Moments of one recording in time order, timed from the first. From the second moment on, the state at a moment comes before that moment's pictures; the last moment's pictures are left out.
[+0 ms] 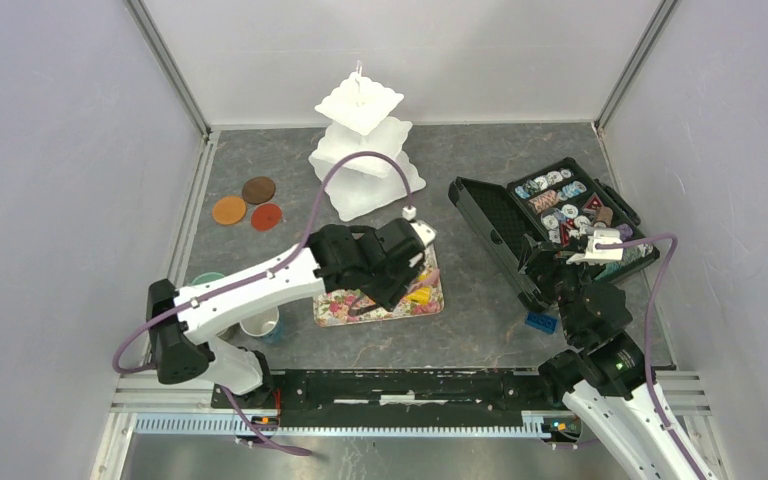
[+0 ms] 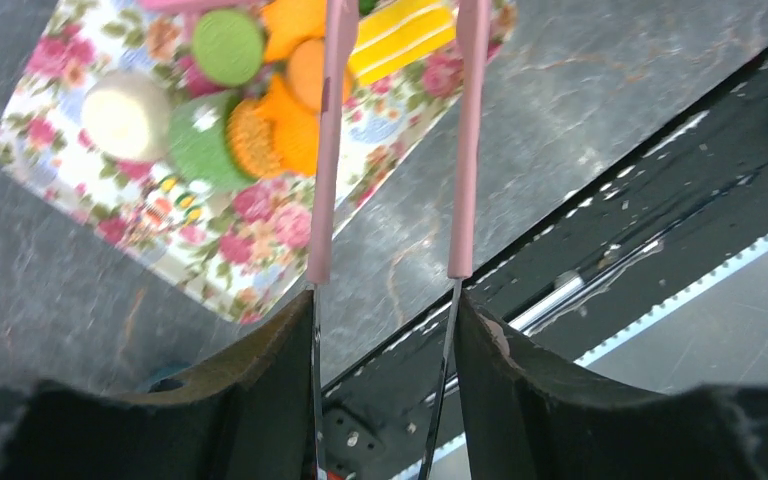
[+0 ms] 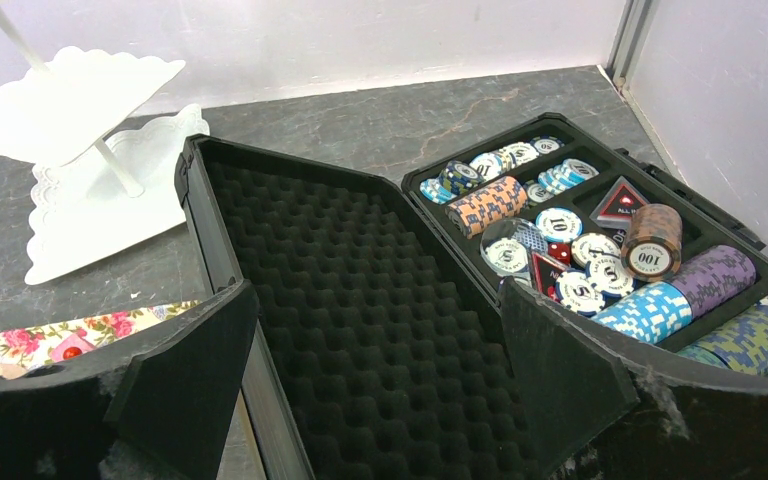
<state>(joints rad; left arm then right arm) -1.14 1.46 1.41 -1.03 -0.19 -0.34 0.49 0.26 0.47 -0.22 0.49 0.13</state>
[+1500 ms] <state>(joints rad) -0.71 1.53 1.35 -1.01 -0.06 -0.17 0.49 0.27 0.47 -0.20 0.49 0.13</state>
